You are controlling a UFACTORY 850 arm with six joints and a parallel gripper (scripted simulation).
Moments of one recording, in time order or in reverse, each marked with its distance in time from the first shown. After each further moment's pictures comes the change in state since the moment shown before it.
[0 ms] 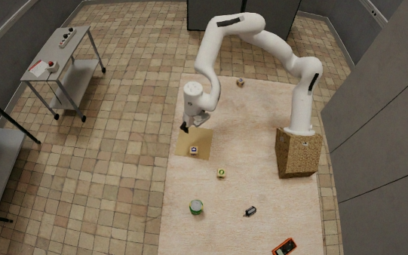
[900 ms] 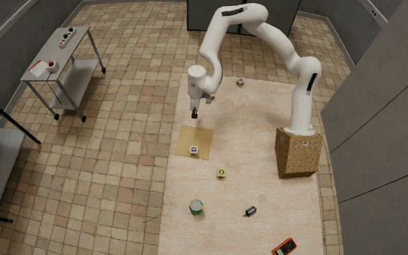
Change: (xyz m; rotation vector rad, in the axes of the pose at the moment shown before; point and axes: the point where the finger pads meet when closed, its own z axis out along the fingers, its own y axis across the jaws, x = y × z) arm -0.067 -0.080 -0.002 -0.018 0.007 -0.744
